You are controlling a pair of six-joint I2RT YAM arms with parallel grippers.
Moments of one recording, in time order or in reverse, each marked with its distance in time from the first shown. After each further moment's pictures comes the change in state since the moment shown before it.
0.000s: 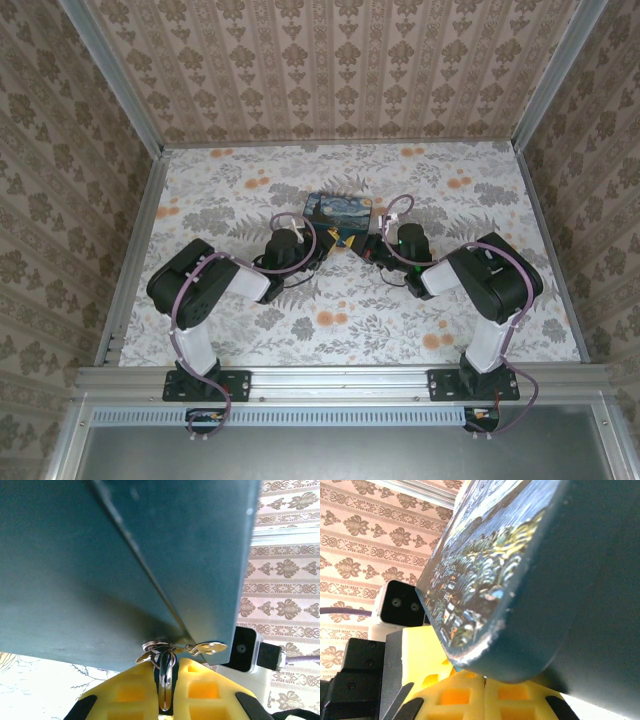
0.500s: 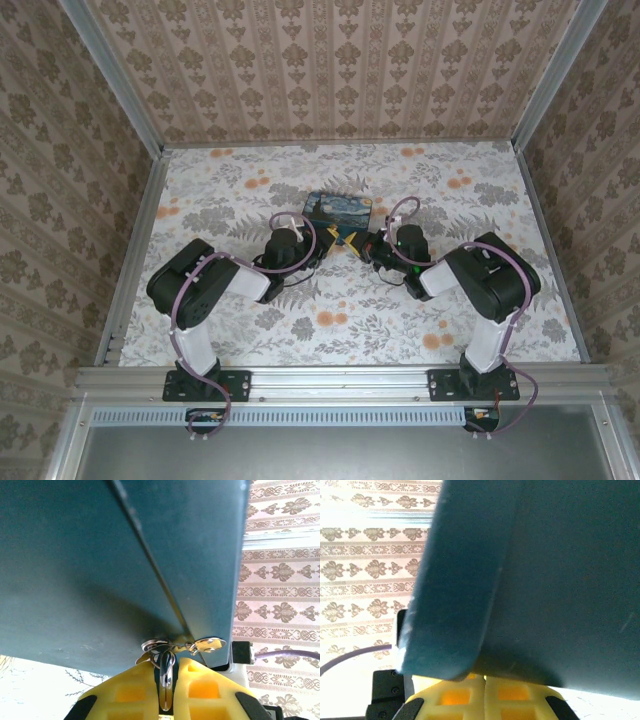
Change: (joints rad) left arm 0.000 0.000 0.003 0.010 -0.015 0.000; right arm 0.011 0.020 -0.003 0.058 0.044 0.347
